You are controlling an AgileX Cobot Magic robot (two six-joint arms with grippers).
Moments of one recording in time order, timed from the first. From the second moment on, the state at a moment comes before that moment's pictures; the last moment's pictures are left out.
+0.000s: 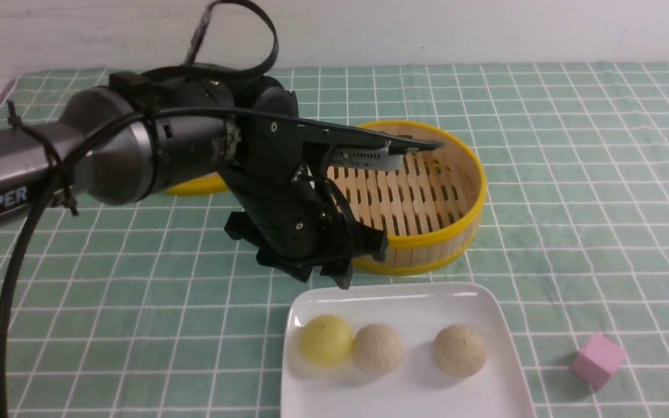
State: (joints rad) right arm 0.63 0.32 -0.43 0.05 0.49 -0.07; left arm -0.63 1.75 -1.33 -0.12 0.84 -0.22
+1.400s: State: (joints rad) right arm 0.63 0.32 -0.34 0.04 0.28 0.00; left arm -0.63 1.75 -1.33 -0.13 0.81 -0.23
